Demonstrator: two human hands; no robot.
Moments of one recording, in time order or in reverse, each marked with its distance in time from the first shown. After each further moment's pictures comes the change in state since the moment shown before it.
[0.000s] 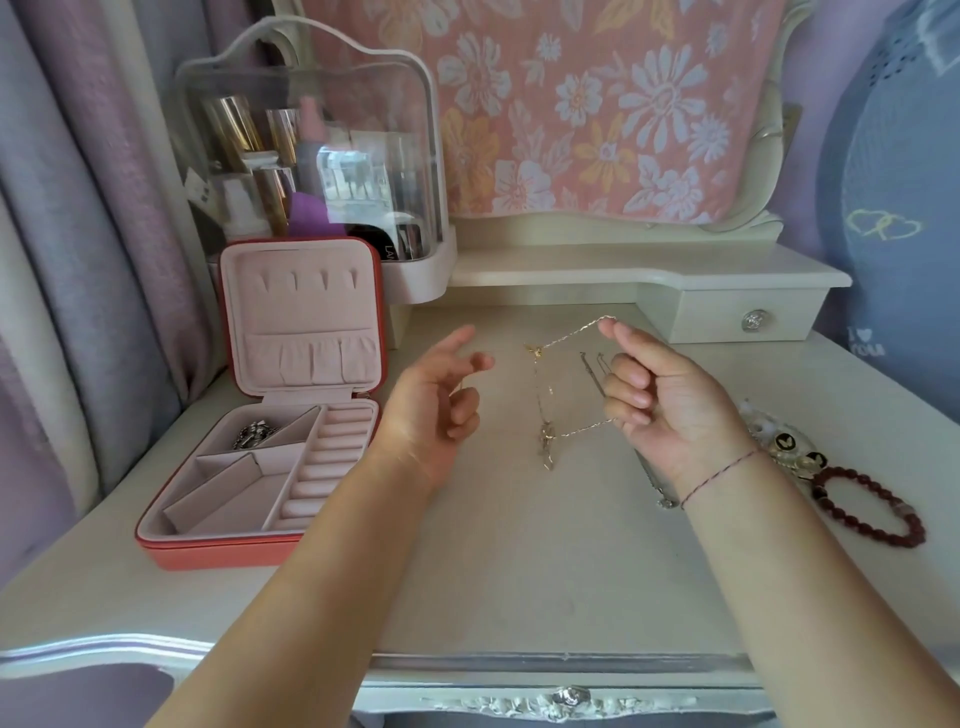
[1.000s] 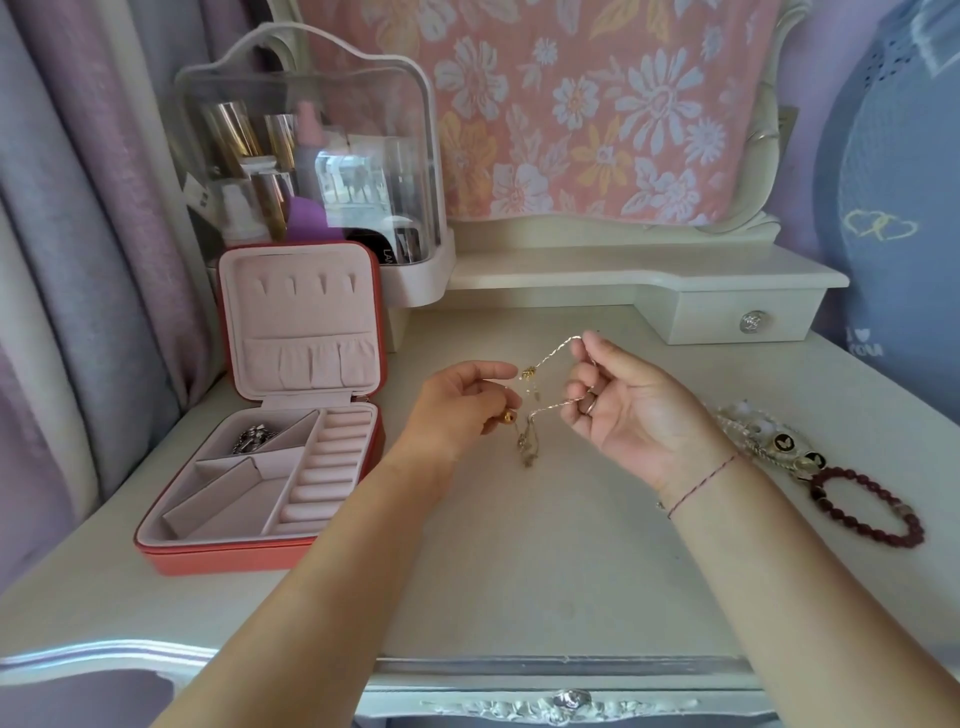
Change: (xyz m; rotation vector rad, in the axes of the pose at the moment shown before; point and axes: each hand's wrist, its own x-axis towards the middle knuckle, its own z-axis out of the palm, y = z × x) left_hand 0.003 -0.013 0.006 0.499 -0.034 0.115; right_hand -0.006 0.008 0.016 0.019 -0.114 0.130
